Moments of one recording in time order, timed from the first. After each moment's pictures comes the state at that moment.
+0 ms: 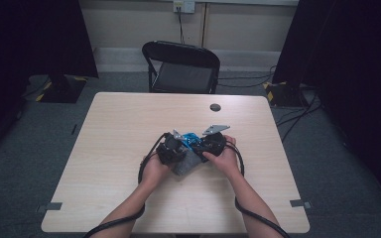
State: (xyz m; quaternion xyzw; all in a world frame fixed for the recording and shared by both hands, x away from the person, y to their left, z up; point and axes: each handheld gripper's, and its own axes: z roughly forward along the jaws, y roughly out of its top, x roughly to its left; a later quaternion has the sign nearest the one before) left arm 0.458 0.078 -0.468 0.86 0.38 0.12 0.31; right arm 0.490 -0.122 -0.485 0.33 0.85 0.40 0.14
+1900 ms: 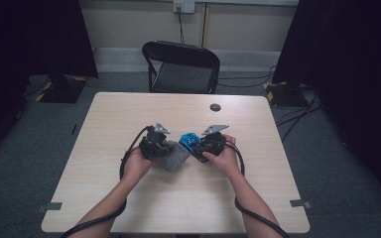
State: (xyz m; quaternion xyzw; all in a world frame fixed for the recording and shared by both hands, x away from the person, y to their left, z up) left arm 0.443 0.115 -0.433 0.86 0.36 0.12 0.34; right arm 0.490 -0.121 -0.483 0.32 0.85 0.38 0.14
